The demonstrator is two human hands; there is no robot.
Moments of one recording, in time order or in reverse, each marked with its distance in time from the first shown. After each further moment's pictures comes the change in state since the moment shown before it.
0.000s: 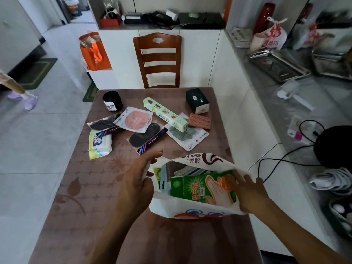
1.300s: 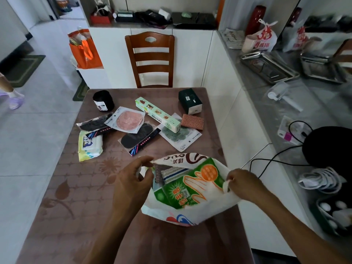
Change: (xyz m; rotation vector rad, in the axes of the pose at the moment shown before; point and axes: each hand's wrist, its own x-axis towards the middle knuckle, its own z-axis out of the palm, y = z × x) left_hand 0.006 0.004 0.015 0.024 0.053 -0.287; right_hand -0.005 0.016 -0.042 0.630 0.133 0.108
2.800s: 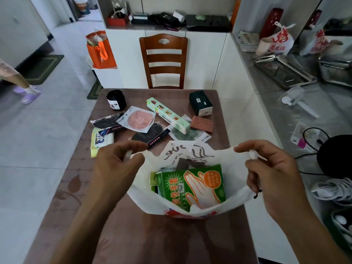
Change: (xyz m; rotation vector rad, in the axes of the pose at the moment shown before) left_hand 0.012 0.067 -0.073 -0.131 0.031 -0.219; right_hand -0.082 -0.069 -0.087 1.168 0.323 -0.203
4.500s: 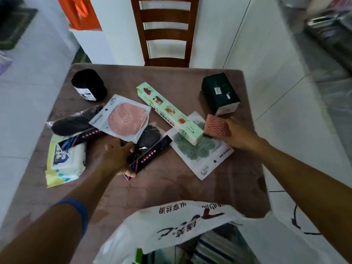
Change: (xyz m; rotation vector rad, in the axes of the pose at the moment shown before) left_hand 0.331 -0.281 0.134 1.073 -0.632 -0.094; right_hand 0.396 0.252 0.092 -1.073 -0.523 0.098
